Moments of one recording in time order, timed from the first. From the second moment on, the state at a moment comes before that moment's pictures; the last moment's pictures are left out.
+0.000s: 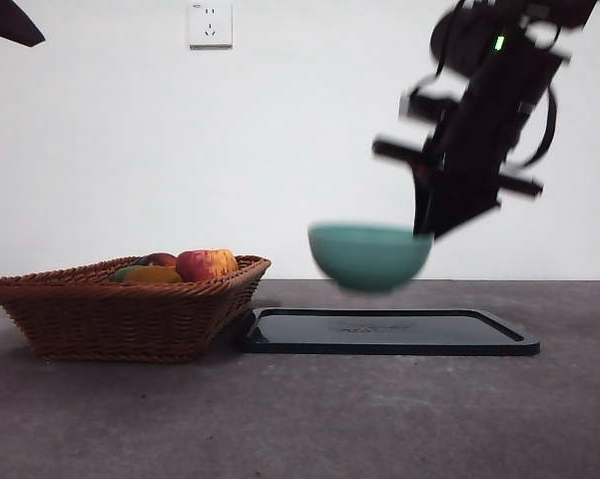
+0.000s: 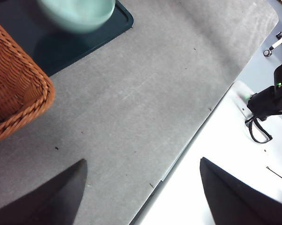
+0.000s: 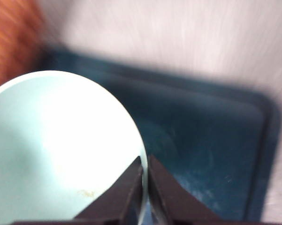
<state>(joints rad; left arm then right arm) -0.40 0.91 1.02 -0.97 0.60 0.11 0.35 1.69 1.26 -0.44 -0.15 0.23</state>
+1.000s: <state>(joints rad) -0.40 0.91 1.02 -0.98 0.60 0.11 0.54 1.22 0.90 -0.57 -0.16 0.19</state>
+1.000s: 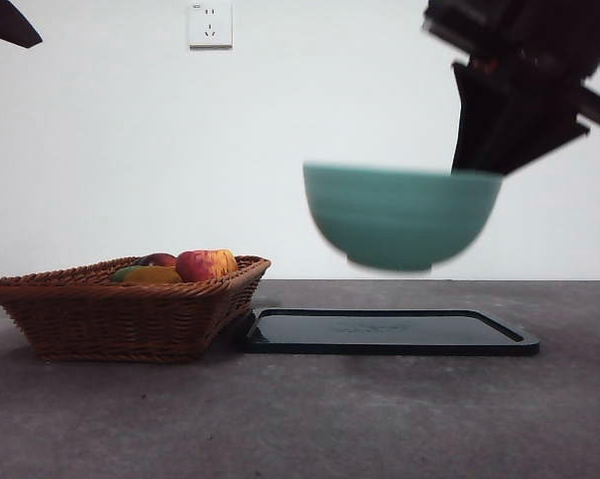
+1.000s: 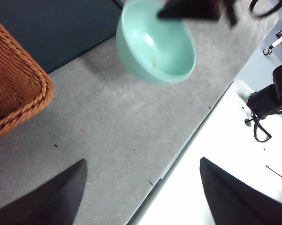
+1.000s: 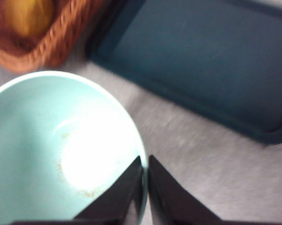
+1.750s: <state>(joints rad) -0.40 0.91 1.02 -0.98 0.60 0.11 0.59 1.36 0.73 -0.33 -0.10 0.25</state>
